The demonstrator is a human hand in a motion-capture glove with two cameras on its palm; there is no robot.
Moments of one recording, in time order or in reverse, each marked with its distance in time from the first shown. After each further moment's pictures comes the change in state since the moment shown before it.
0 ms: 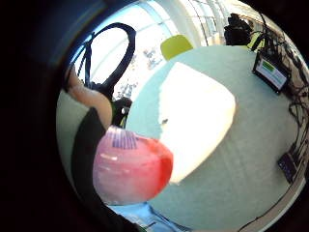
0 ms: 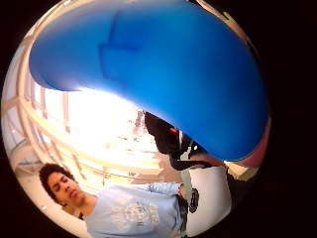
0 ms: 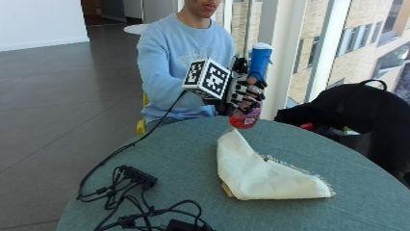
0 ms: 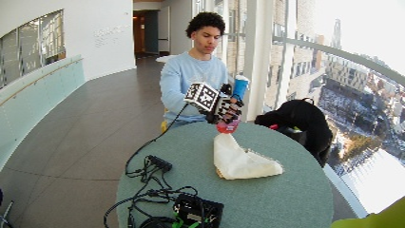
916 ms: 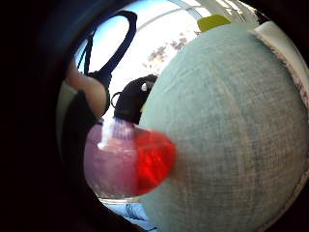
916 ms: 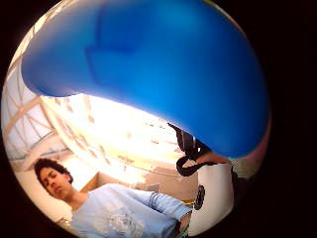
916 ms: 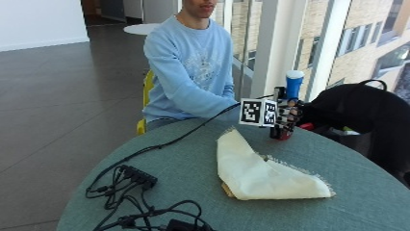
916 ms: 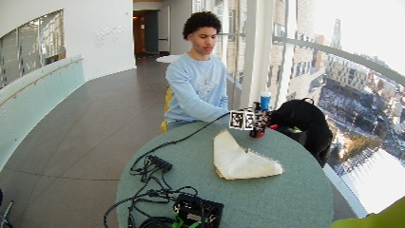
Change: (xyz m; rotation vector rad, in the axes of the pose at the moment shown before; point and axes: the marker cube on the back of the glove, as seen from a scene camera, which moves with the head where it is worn) arm -0.009 0.011 0.214 -0.166 -0.238 -0.062
